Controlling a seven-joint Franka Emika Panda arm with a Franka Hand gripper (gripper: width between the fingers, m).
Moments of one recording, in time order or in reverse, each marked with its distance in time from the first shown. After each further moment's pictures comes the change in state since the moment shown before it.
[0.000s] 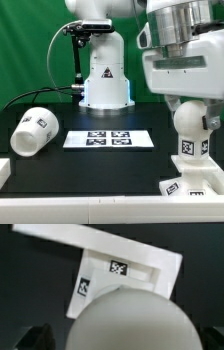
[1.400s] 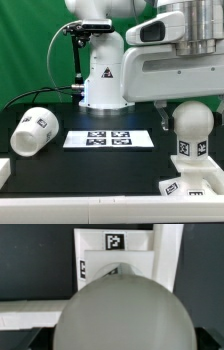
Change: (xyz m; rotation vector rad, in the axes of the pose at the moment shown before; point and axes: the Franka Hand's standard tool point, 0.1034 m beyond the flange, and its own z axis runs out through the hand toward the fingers) arm 0.008 -0.007 0.001 -0.095 0.040 -0.897
